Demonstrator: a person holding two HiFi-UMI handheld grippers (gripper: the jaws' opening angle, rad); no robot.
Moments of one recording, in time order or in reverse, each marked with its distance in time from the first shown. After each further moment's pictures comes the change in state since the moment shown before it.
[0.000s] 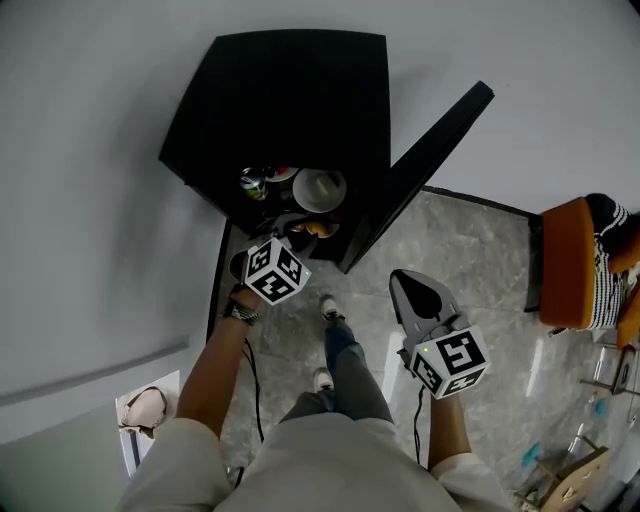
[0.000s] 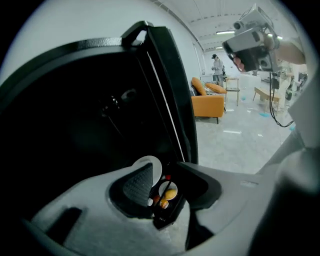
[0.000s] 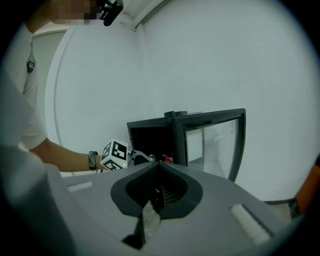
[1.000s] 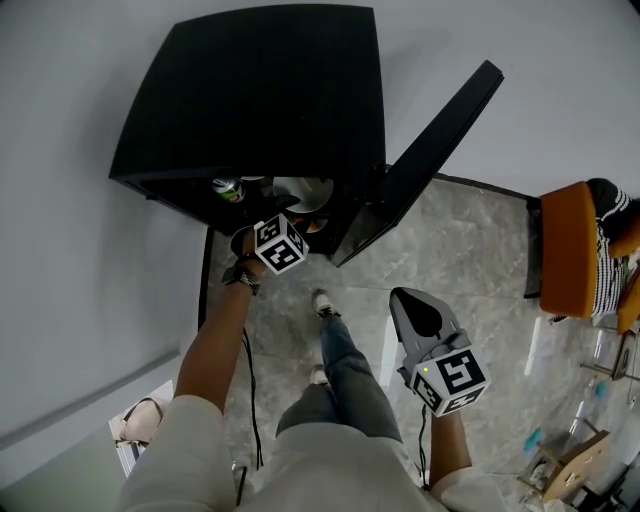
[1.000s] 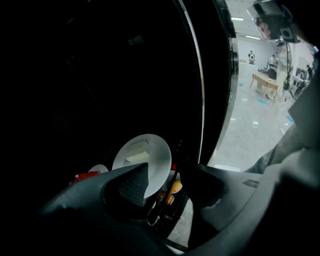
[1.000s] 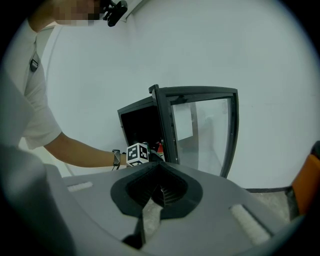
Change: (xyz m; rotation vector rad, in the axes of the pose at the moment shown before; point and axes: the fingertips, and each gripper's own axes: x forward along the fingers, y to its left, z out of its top) left arm 0.146 0.023 -0.071 0.070 0.153 -0.064; right arm 0.019 -0.032 -0.058 0.056 0.098 -0.041
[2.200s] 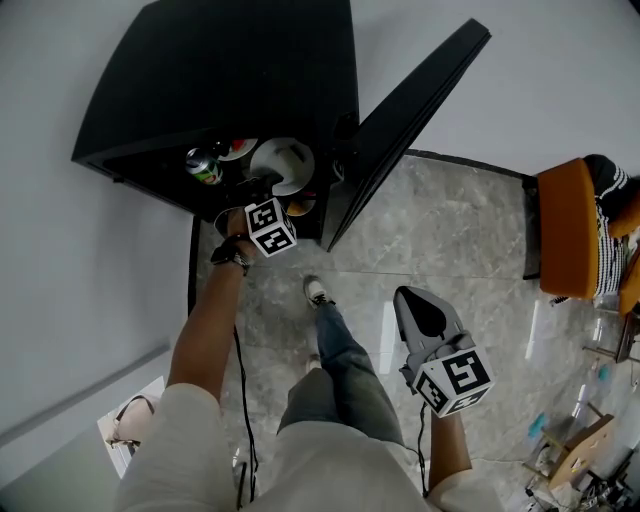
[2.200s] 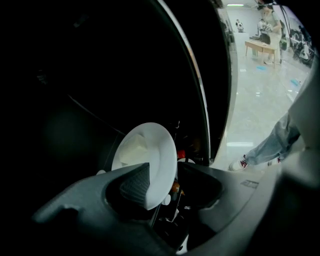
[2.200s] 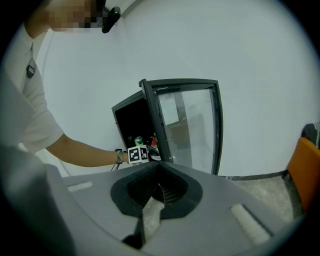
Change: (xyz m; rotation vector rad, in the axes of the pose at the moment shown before) left arm 0.043 -0.001 -0.023 0.223 0.123 0.141; right arm -0.027 -0.020 -0.059 0.085 -0.007 -0.055
